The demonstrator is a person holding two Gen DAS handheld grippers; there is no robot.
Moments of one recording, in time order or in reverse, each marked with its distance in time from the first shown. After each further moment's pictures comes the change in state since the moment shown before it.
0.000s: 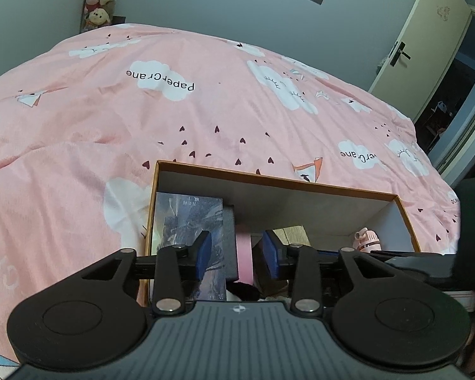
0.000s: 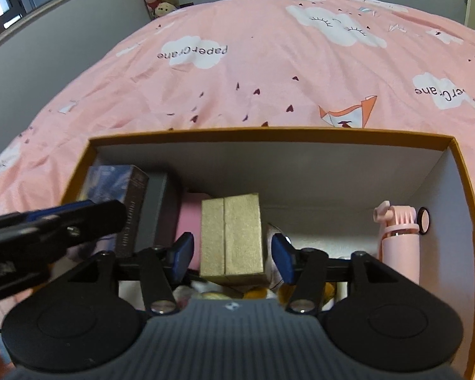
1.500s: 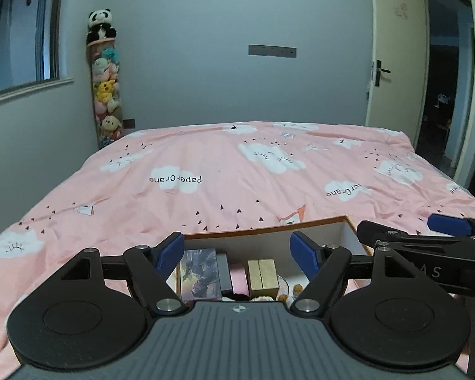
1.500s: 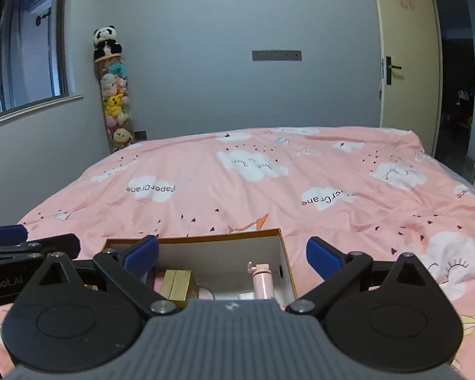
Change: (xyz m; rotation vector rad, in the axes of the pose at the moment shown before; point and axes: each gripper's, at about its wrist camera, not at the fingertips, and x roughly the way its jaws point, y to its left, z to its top) left arm -0.158 -0.097 -0.034 0.273 -0.286 0.171; right arm -0.207 0.007 -0.071 0.029 -0.524 -0.228
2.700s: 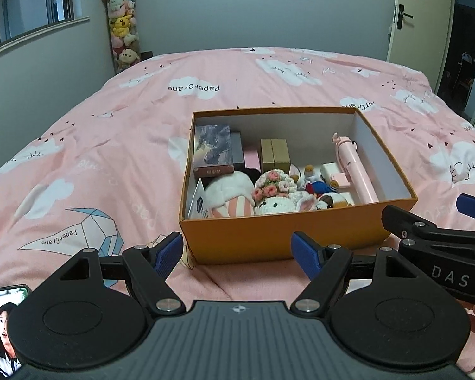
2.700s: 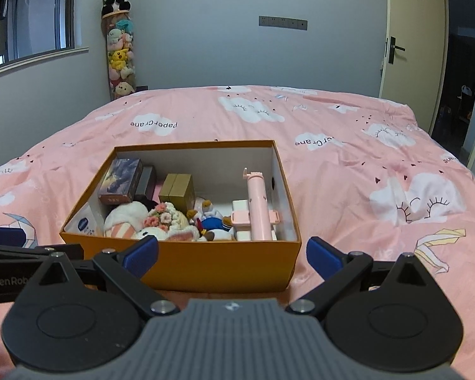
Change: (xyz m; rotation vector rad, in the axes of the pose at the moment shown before) left arm -0.014 -0.003 -0.096 -0.037 0.264 0.074; right arm -0.047 0.006 -0.093 -0.077 0.137 -0.032
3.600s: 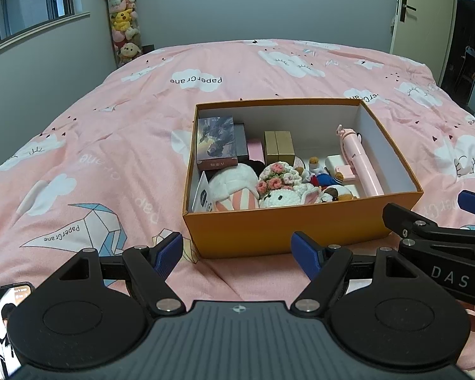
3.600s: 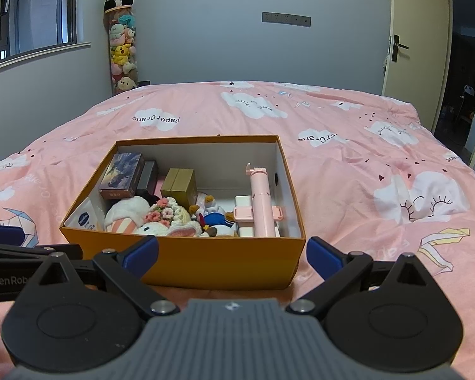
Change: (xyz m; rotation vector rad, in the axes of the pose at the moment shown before) left arm 0.004 0.001 0.001 0.001 0.026 0.010; right arm 0.006 0.002 0.000 -0.008 0.015 0.006
